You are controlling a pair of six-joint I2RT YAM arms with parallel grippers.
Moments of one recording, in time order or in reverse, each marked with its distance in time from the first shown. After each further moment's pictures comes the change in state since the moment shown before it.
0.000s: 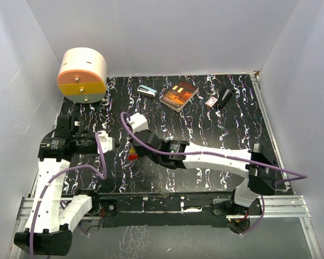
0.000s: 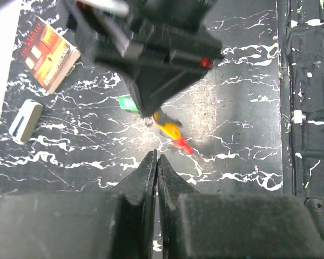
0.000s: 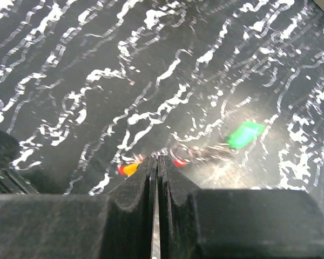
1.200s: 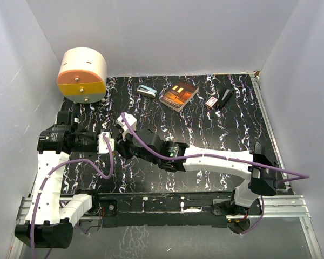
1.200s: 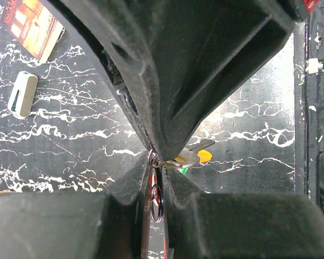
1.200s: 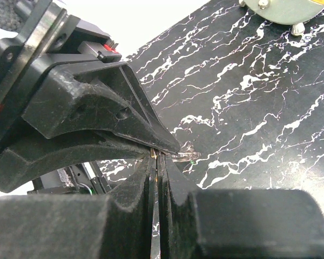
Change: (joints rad) left arm 0.017 0.070 0.044 -0.106 -0.143 0.162; right arm 0.037 -0.016 0.022 0.229 -0.232 -0.057
